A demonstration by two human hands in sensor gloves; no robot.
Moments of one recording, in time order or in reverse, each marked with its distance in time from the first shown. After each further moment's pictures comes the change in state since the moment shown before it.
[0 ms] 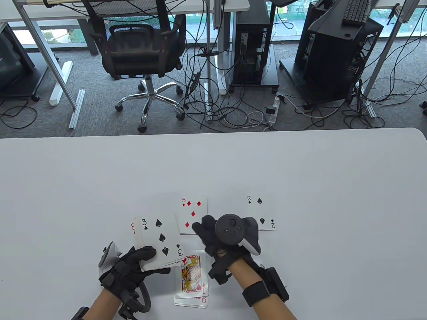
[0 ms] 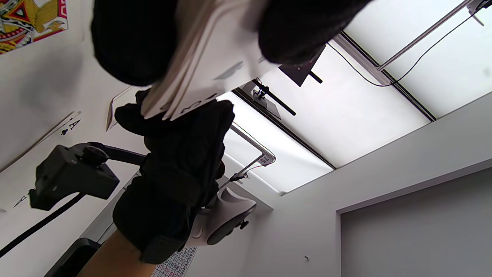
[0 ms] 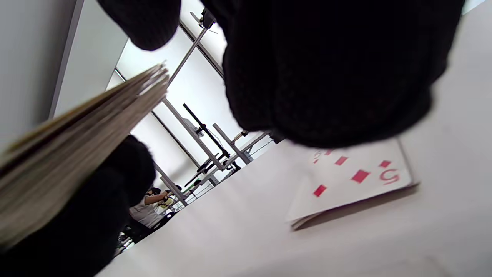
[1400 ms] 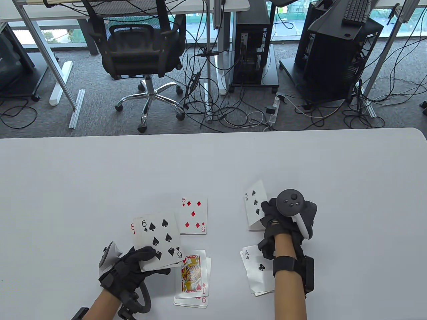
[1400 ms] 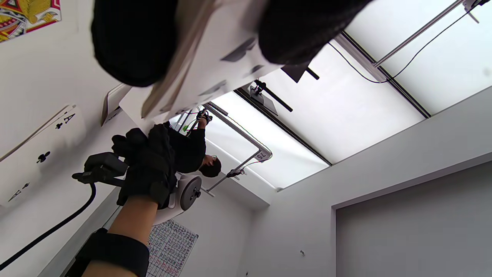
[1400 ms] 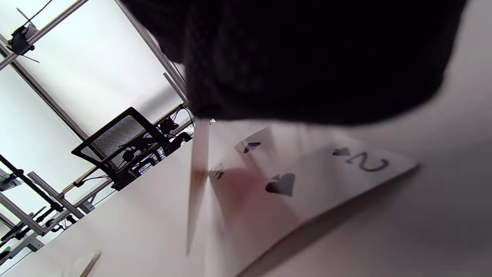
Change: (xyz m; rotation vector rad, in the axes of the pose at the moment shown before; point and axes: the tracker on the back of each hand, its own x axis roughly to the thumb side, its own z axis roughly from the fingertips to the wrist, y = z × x) left_hand 0.001 -0.001 0.000 -0.016 -0.015 0.004; right_hand -0.147 -0.117 0.016 -0.220 0.635 0.208
